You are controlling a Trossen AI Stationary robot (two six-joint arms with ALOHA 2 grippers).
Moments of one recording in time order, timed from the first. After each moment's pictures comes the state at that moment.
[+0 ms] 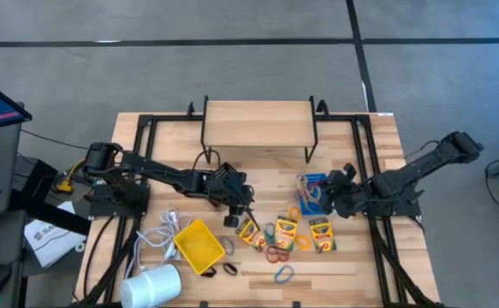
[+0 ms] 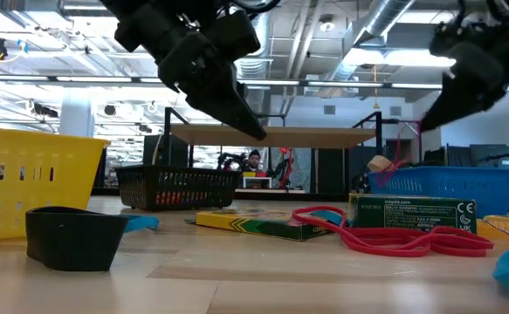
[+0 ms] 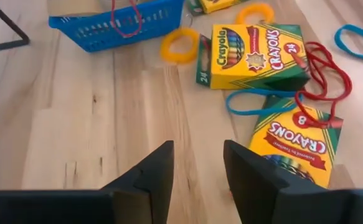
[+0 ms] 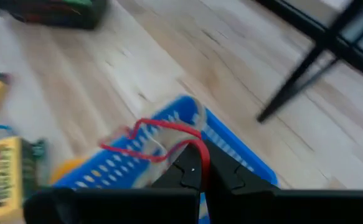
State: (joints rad) left arm -0.10 1.69 0.97 -0.02 -0.03 0.12; right arm 0.44 0.94 0.53 -0.69 0.79 0.89
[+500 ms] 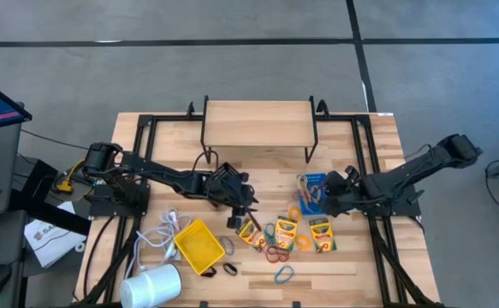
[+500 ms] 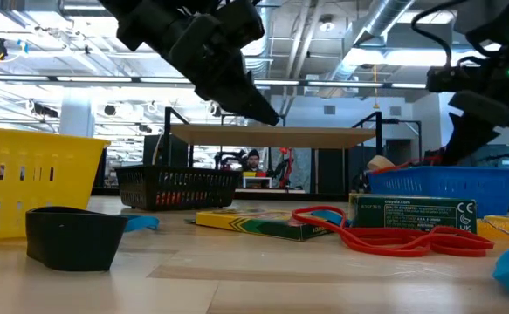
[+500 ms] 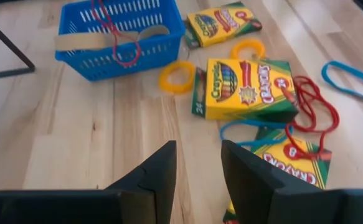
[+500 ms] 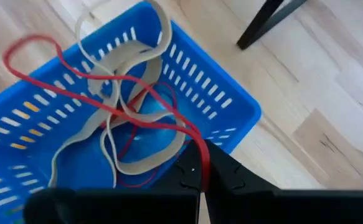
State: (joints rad) left arm -0.11 1.69 0.97 0.09 -0.03 0.09; right arm 0.36 1.08 0.53 -0.81 0.61 0.97
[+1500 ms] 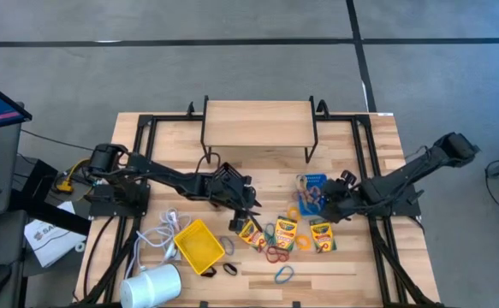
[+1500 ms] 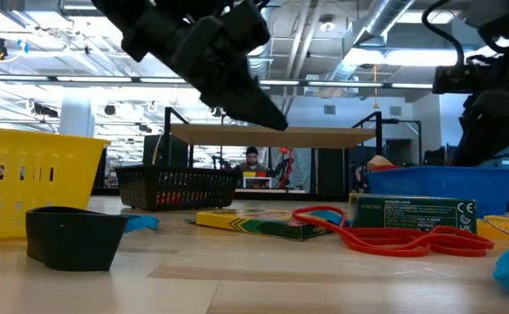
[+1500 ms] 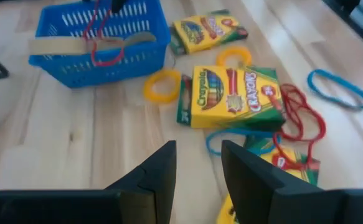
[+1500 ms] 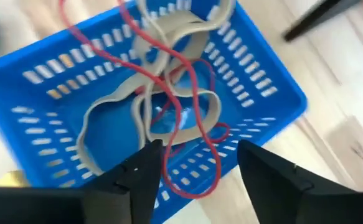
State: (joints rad) left arm -0.11 1.74 0.95 0.20 0.03 0.07; right arm 0.44 1.10 0.53 -0.77 0.55 0.87
